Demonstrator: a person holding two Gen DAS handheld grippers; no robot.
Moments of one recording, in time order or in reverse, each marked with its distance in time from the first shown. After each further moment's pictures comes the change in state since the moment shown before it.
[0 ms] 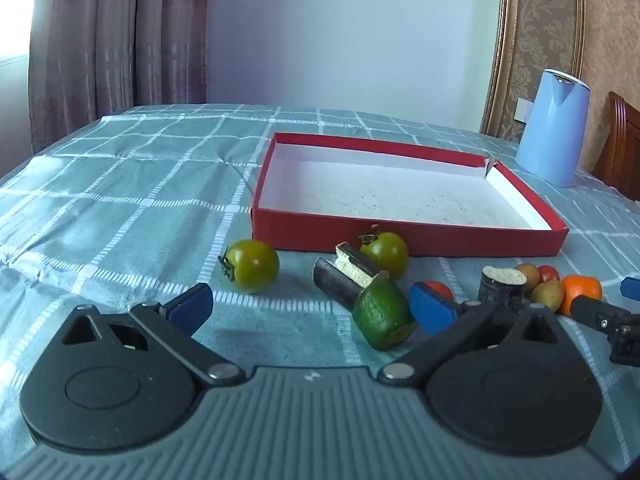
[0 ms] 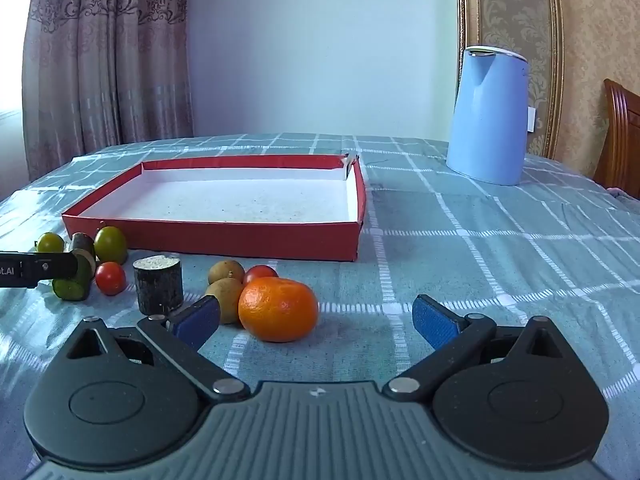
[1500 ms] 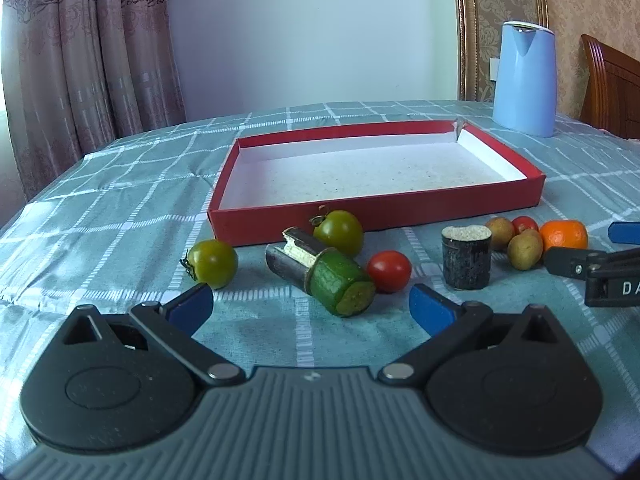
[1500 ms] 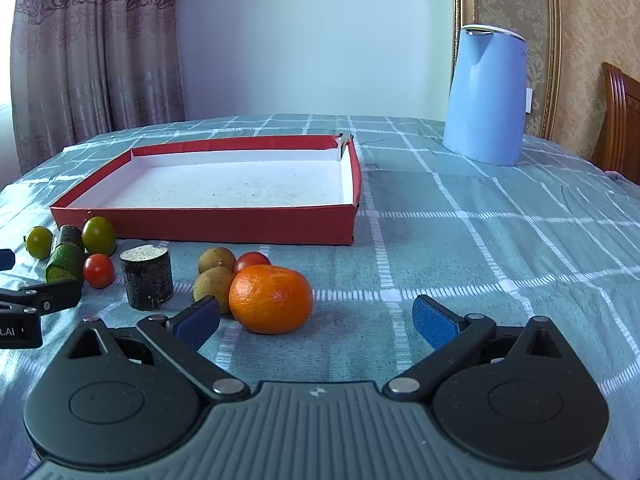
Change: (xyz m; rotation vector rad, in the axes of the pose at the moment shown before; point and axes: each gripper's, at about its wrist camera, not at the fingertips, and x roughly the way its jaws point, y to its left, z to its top) left arm -0.005 -0.037 -0.010 0.184 -0.006 0.019; right arm 0.009 -0.003 0.002 0.028 0.056 -0.014
